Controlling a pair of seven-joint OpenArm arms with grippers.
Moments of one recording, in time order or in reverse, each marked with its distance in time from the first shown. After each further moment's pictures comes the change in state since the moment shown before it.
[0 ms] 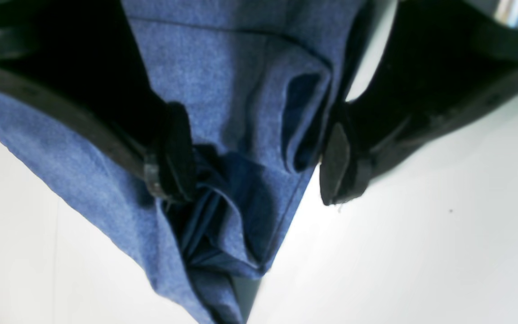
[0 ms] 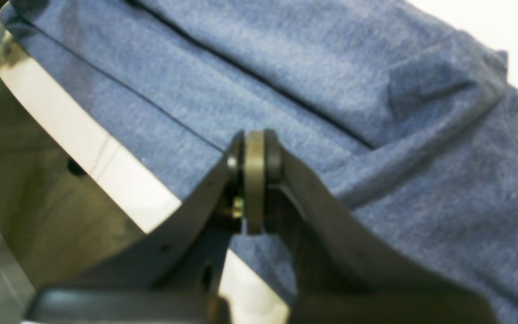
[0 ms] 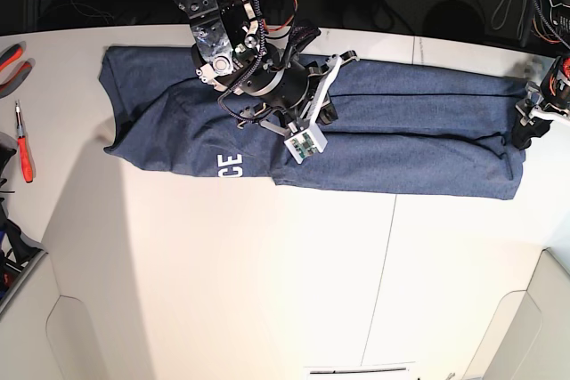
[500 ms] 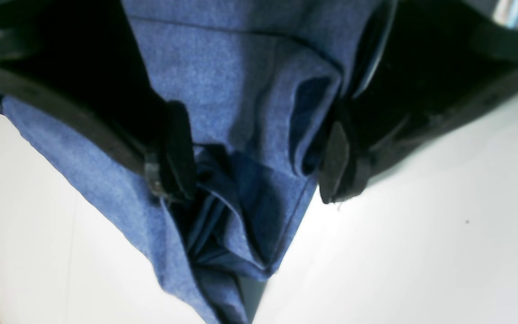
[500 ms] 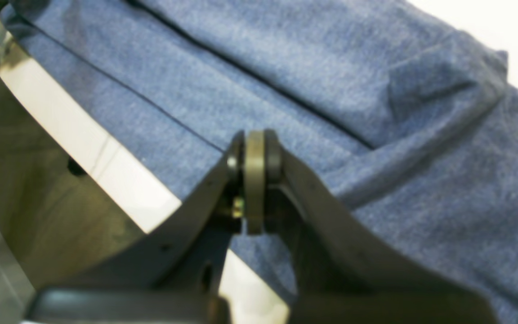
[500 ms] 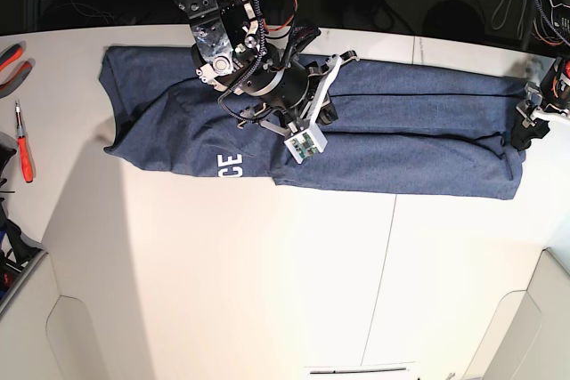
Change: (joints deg) left arm 0.0 0.0 0.0 0.0 -3.2 0.0 3.8; right arm 0.0 0.0 0.0 0.0 0.0 0.0 0.0
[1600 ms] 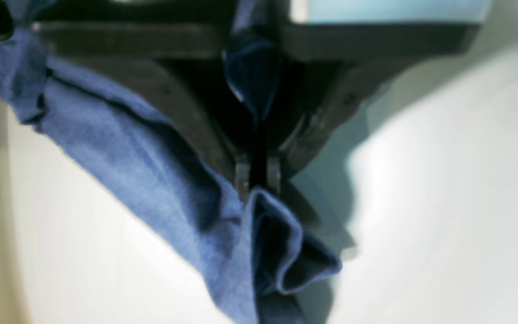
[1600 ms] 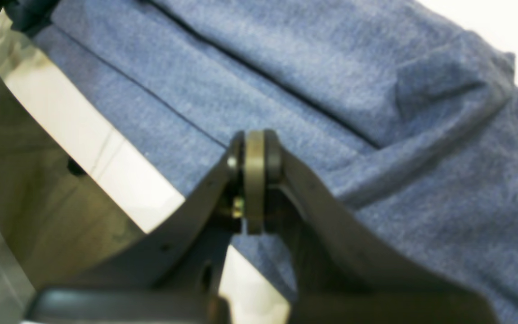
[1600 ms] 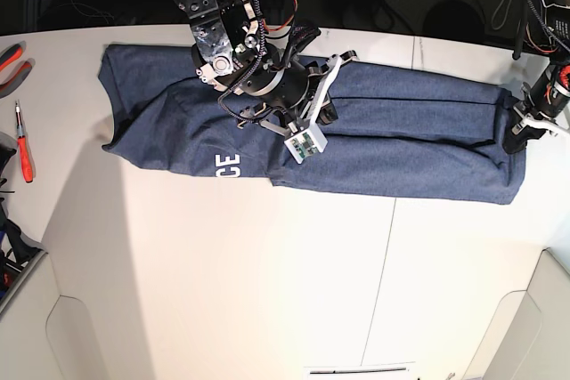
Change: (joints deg) left arm 0.2 2.1 0.5 5.5 -7.4 0.0 4.8; right arm 0.0 0.0 0.0 0.0 0.0 0.0 0.0
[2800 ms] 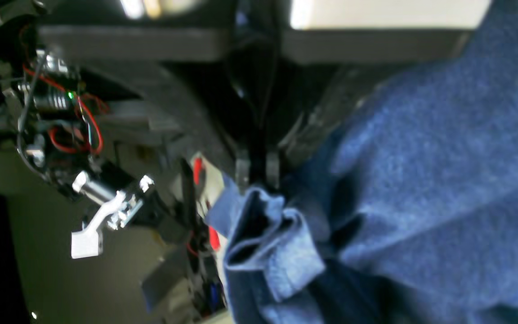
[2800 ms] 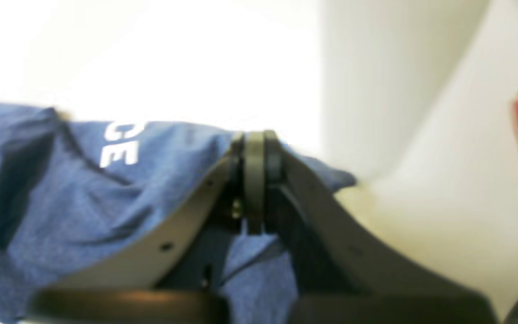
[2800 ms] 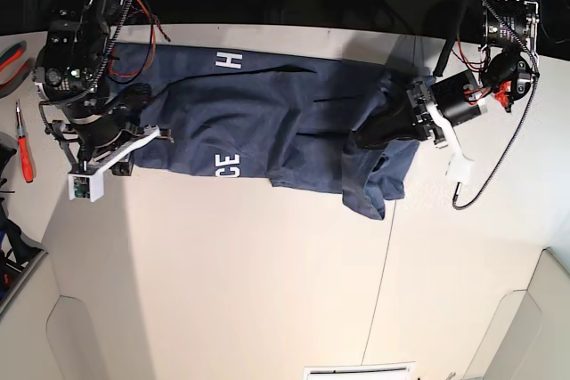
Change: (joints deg) left arm 3.5 11.5 18.5 23.4 -29.4 0.0 34.3; right arm 0.0 7.0 34.1 15.1 2.4 -5.9 -5.9
